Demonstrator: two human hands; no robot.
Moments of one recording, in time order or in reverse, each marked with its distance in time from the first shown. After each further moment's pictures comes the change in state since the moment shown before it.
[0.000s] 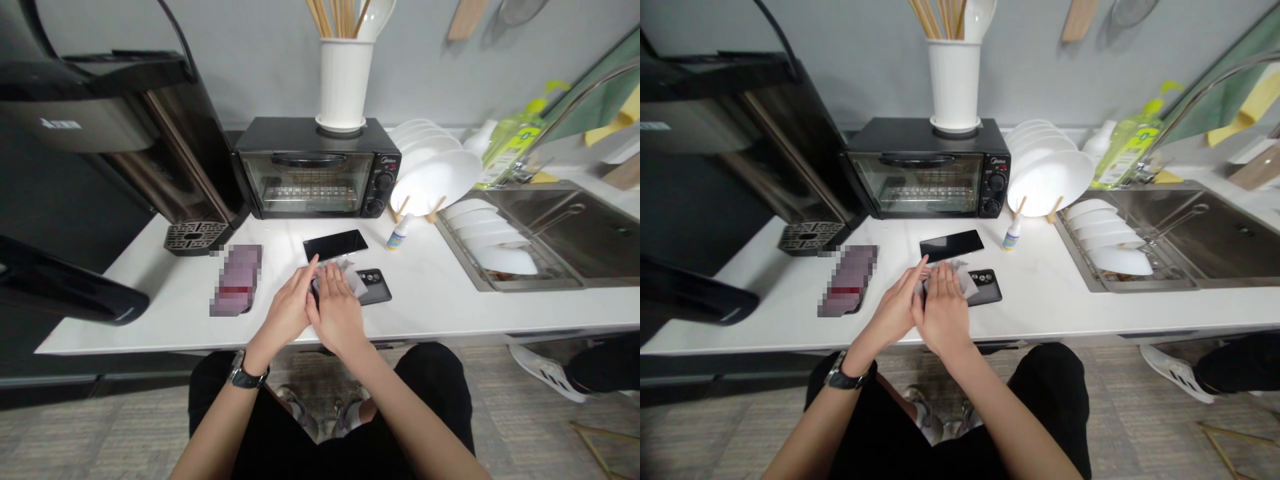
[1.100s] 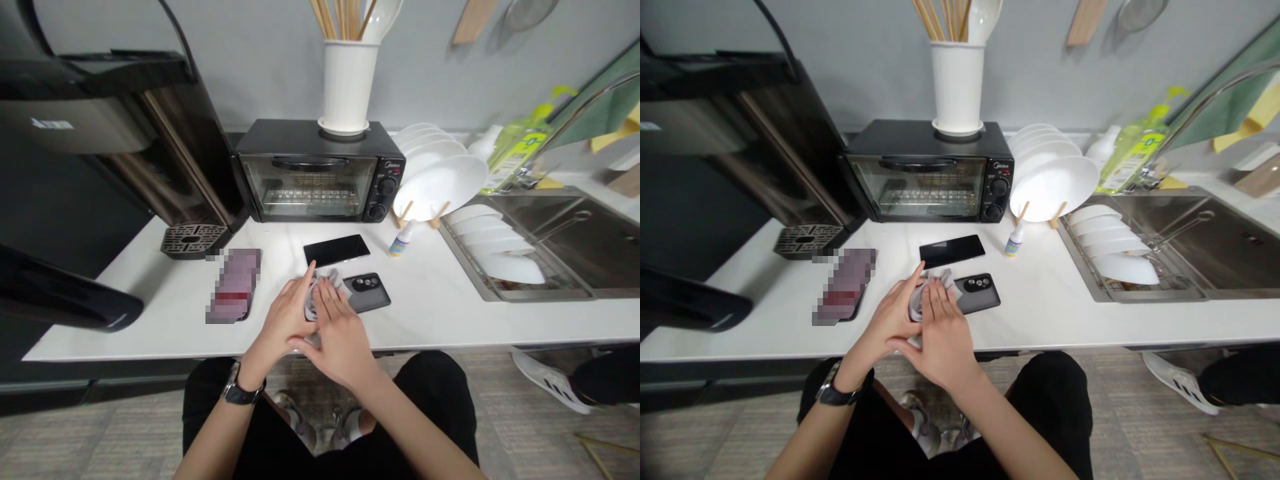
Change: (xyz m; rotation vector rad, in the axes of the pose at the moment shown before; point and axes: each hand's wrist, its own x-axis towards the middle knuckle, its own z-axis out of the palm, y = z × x) left_hand 0.003 -0.001 -0.001 0.071 -0.033 -0.080; right_hand -0.021 0.000 -0.013 0.071 -0.065 -0.178
